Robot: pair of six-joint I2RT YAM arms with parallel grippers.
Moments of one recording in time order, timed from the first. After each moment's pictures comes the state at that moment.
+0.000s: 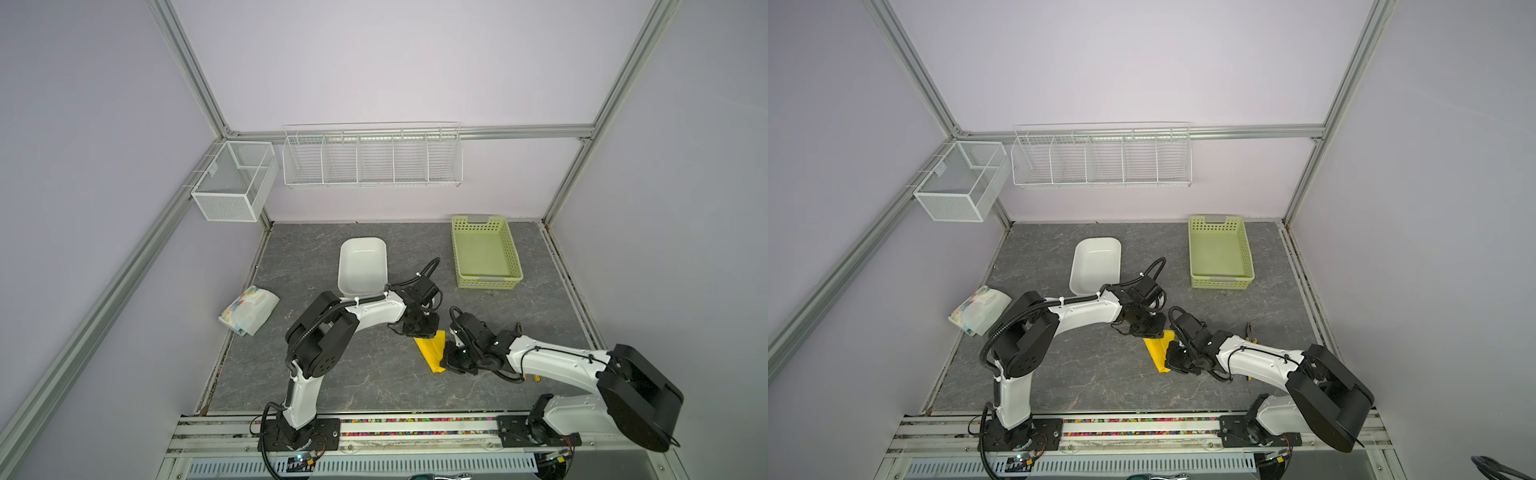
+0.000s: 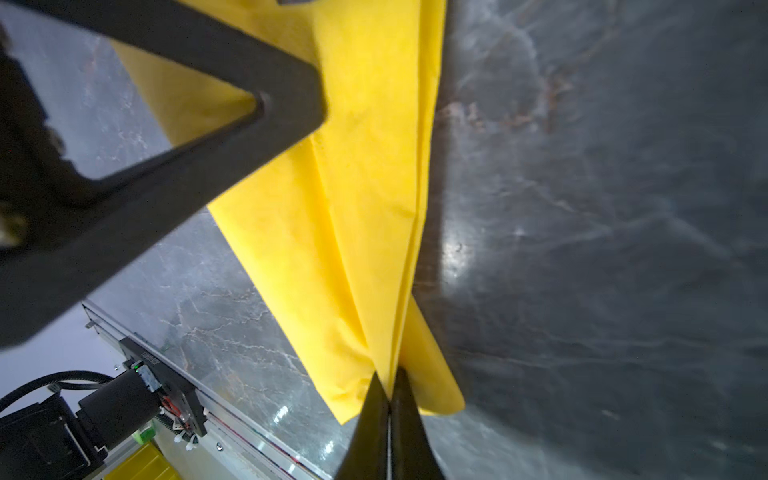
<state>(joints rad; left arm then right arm) -0.90 1.99 1.30 -0.50 0.32 -0.62 0.83 1.32 0.55 -0.33 -0.25 1.02</state>
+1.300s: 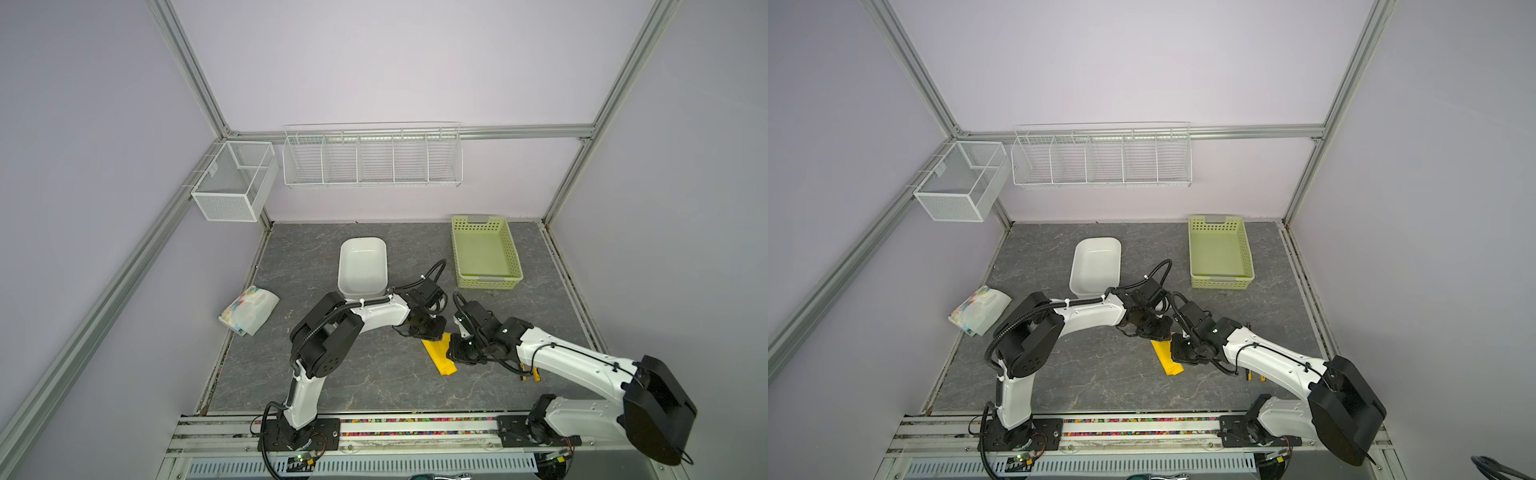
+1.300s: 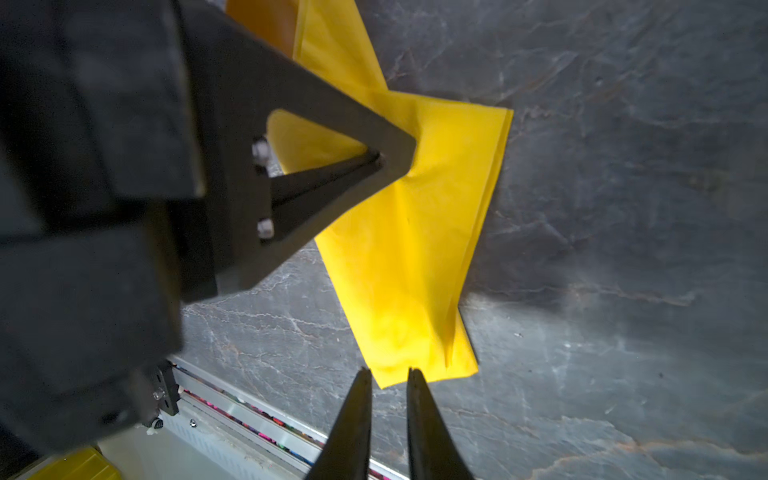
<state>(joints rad) -0.93 2.01 1.30 -0.42 0.38 -0.54 0.77 1.27 0.70 -0.59 -0.20 0.82</state>
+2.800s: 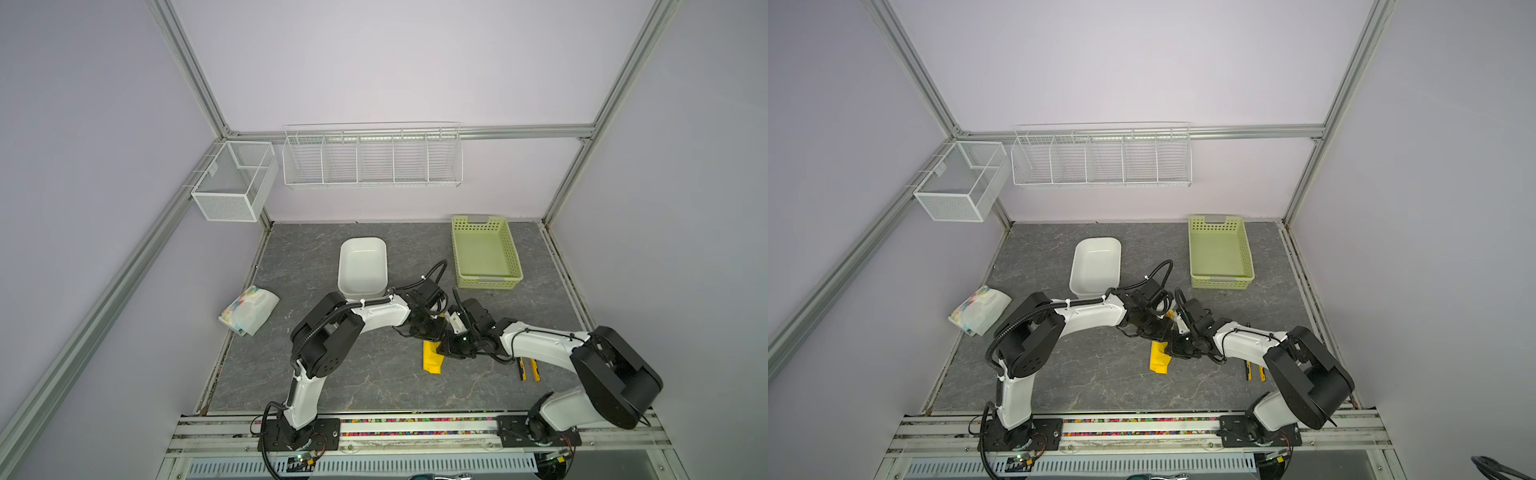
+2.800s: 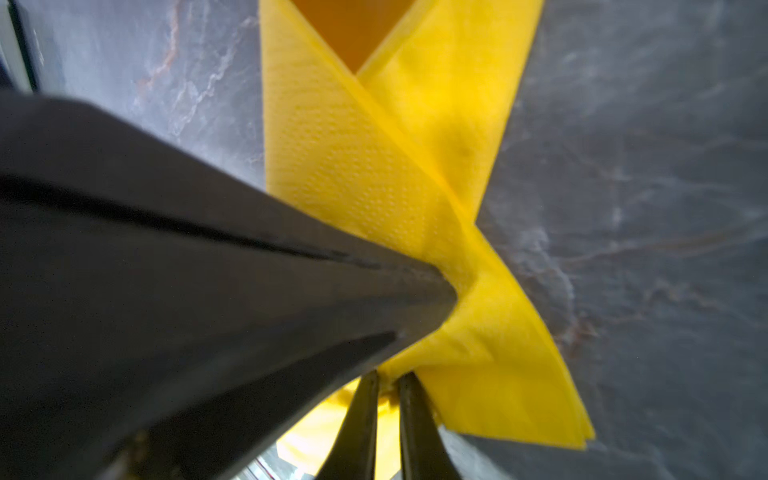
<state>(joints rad) -0.93 2.01 1.30 -0.42 0.39 -0.51 0.66 1.48 0.60 -0.21 -0.40 0.72</state>
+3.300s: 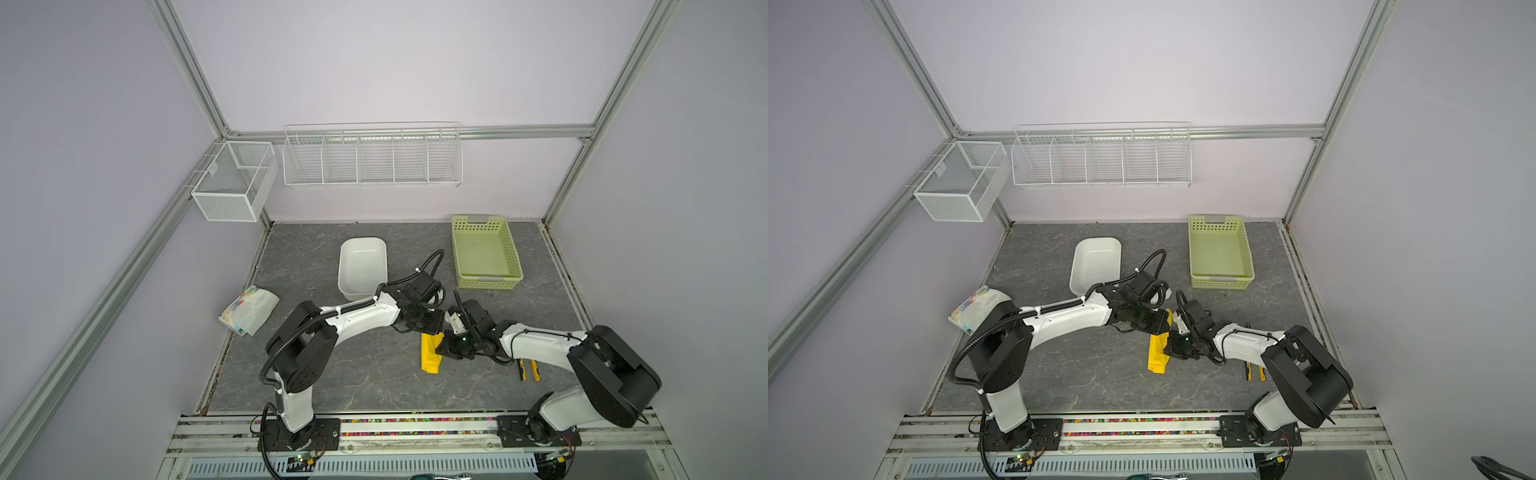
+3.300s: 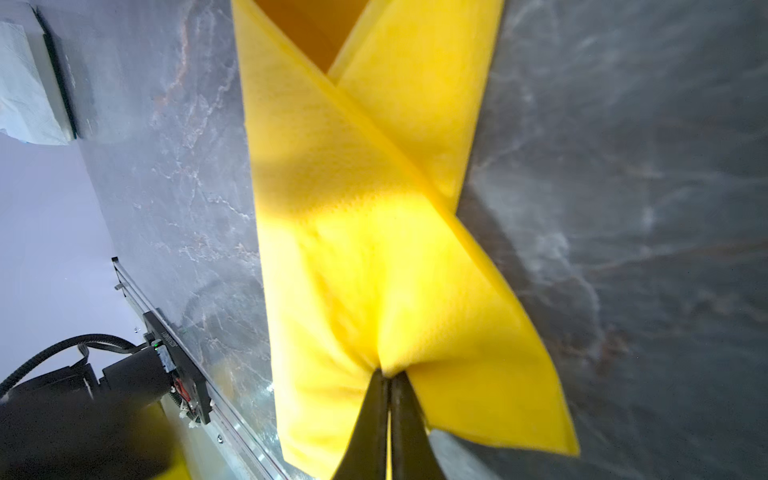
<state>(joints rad) -0.93 1.81 1.28 -0.47 0.31 -0.52 0.66 1.49 0.58 -0.15 -0.42 0.77</state>
